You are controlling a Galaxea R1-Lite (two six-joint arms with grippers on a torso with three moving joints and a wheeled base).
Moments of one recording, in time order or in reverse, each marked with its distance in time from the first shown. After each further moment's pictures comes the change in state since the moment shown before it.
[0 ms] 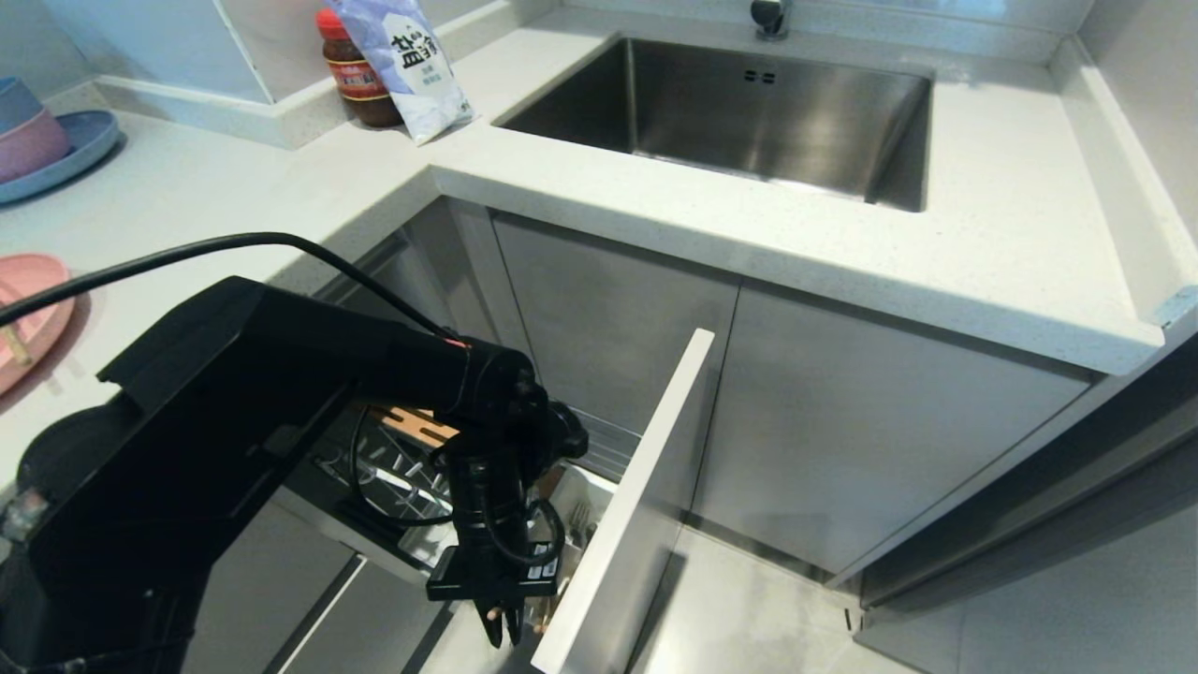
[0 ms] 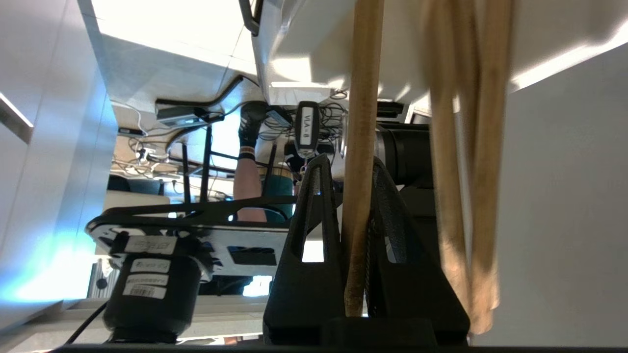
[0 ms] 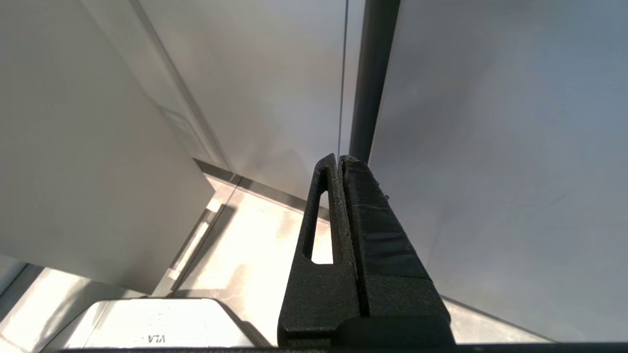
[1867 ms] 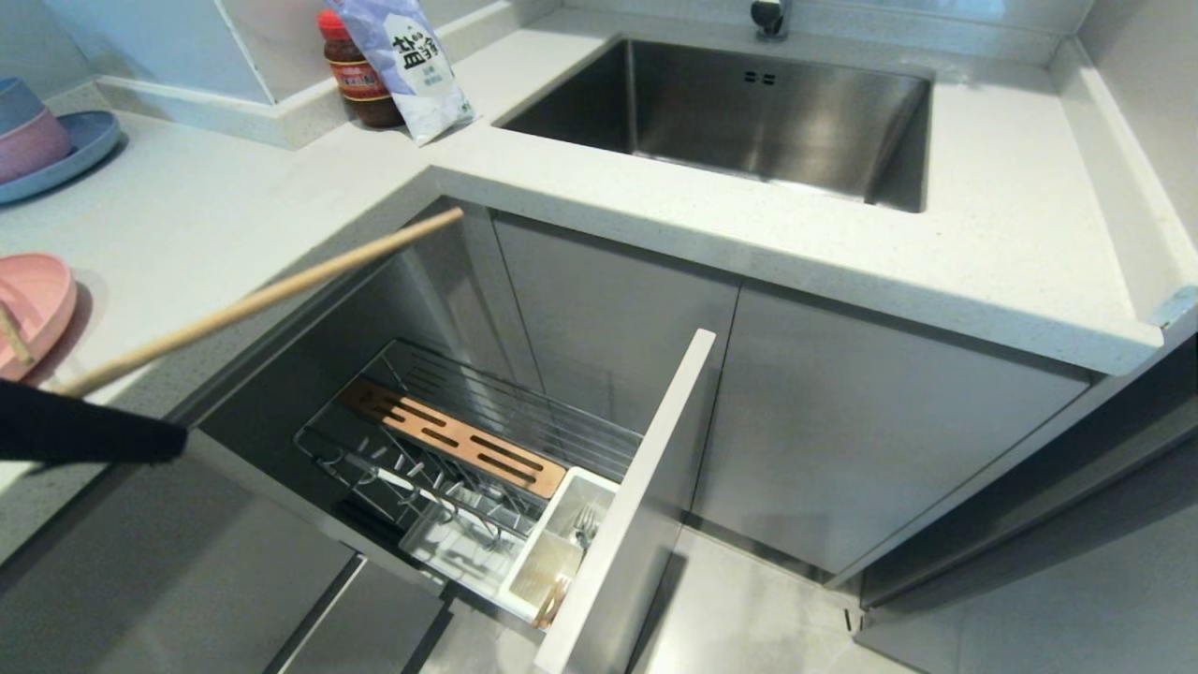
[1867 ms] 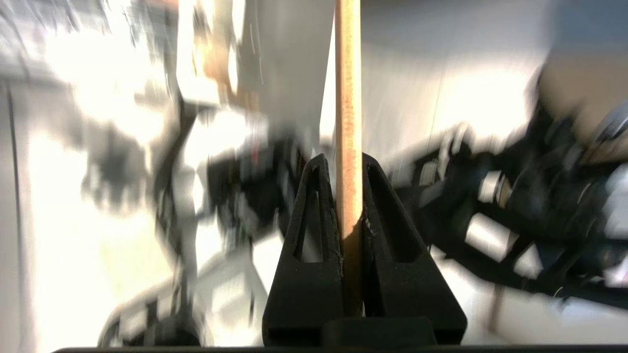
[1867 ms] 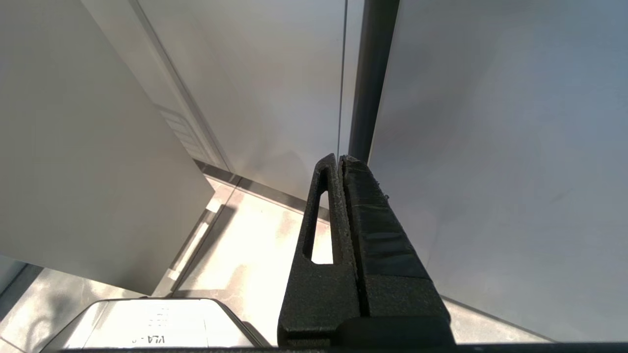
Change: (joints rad) left arm -0.084 -1.046 -0.119 0.045 -0.023 0.140; right arm 0.001 0.000 0.000 0.000 0.000 0.000
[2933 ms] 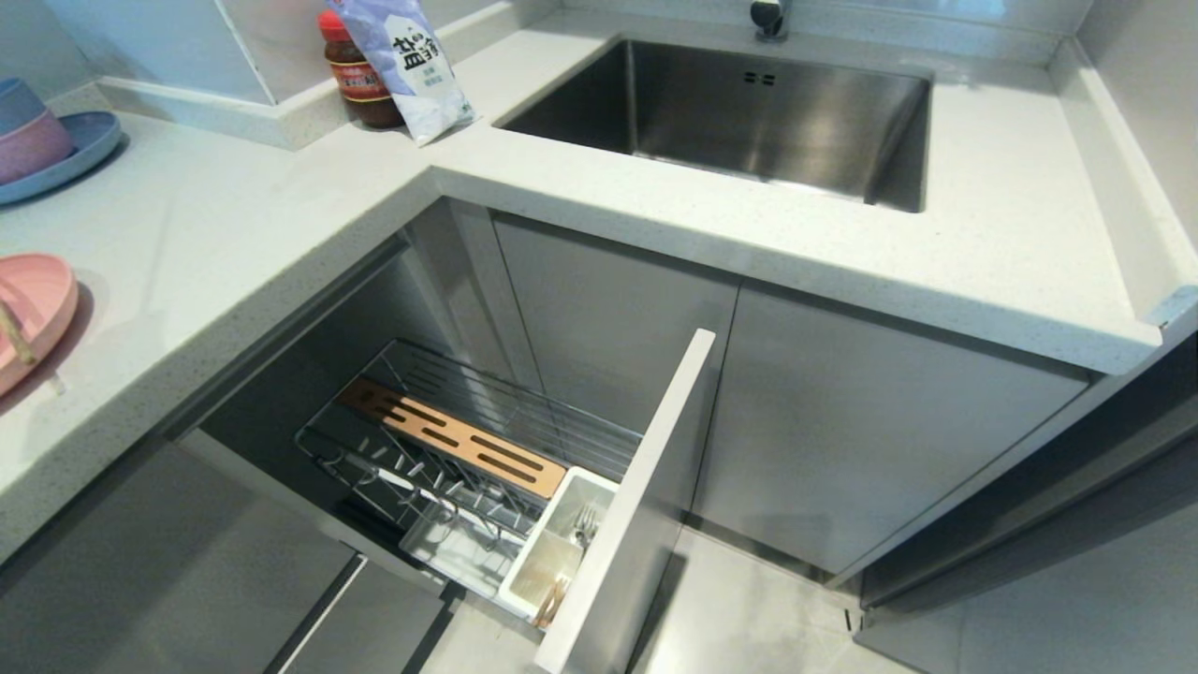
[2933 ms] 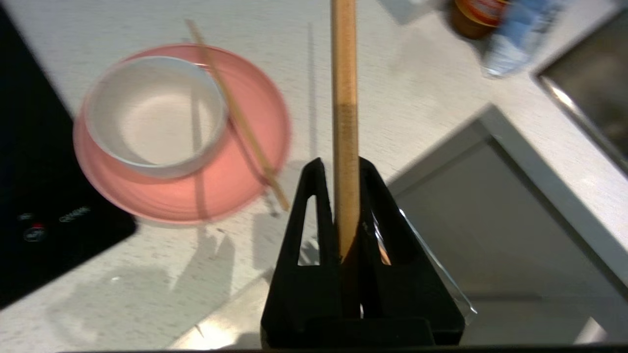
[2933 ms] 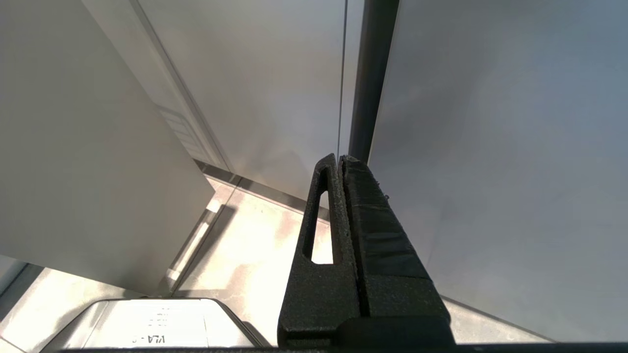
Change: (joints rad) left arm 1.178 -0.098 -0.059 -0.333 -0.069 0.115; right arm 0.000 0.000 0.000 0.000 0.000 0.000
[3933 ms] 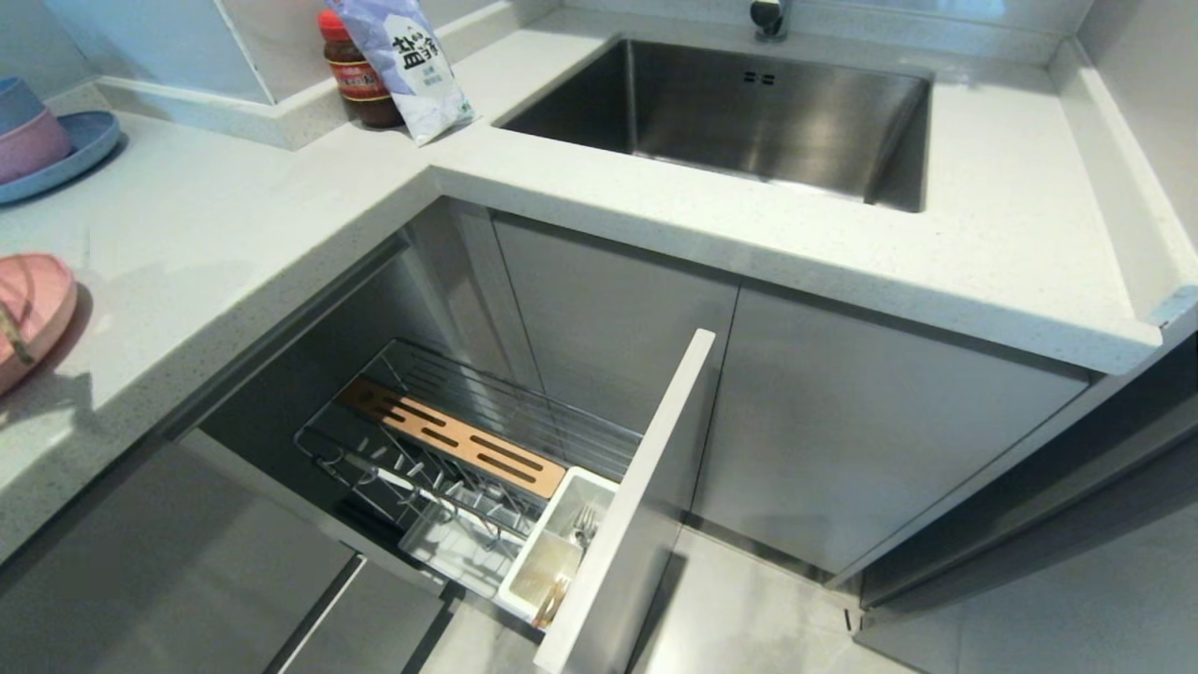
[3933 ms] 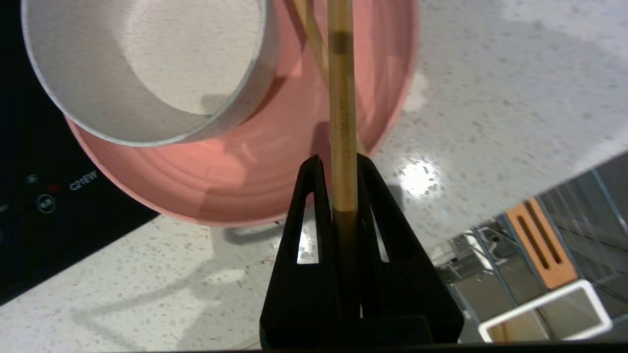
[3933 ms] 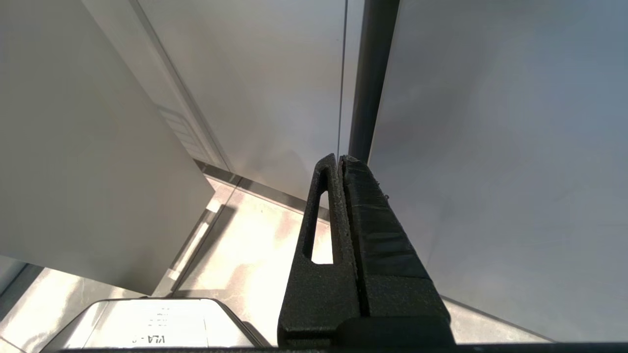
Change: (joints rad) left arm -0.271 0.336 -0.011 0.151 0.468 0.028; right arm 0.000 0.000 0.000 0.000 0.000 0.000
